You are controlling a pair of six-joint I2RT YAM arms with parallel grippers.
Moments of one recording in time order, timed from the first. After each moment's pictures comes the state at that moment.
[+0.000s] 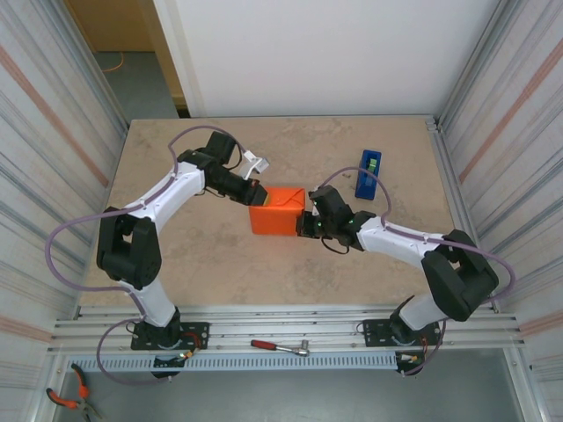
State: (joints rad) left arm -0.39 1.73 1.41 -0.84 0.77 0.09; right arm 0.69 1.49 0.81 -0.14 -0.13 0.75
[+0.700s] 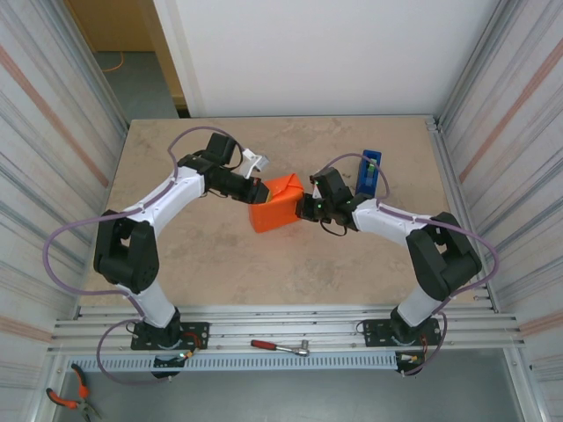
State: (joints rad) left arm -0.40 1.70 1.35 -0.71 0.73 -0.02; right arm 0.58 1.61 0.95 -0.14 -0.23 0.72
